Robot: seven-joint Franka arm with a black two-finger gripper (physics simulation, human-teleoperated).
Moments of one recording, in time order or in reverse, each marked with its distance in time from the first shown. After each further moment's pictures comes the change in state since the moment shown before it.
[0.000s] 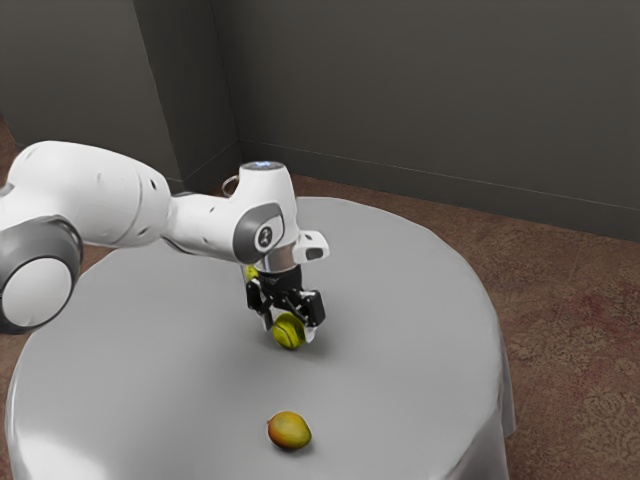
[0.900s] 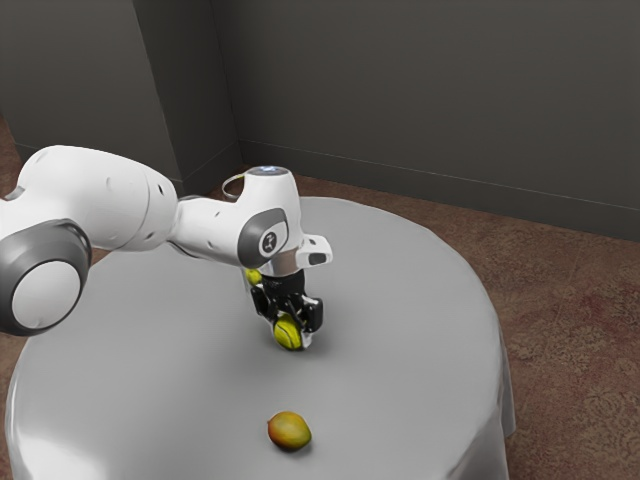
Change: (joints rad) arm -0.003 0.027 -0.002 0.017 0.018 0.016 0.034
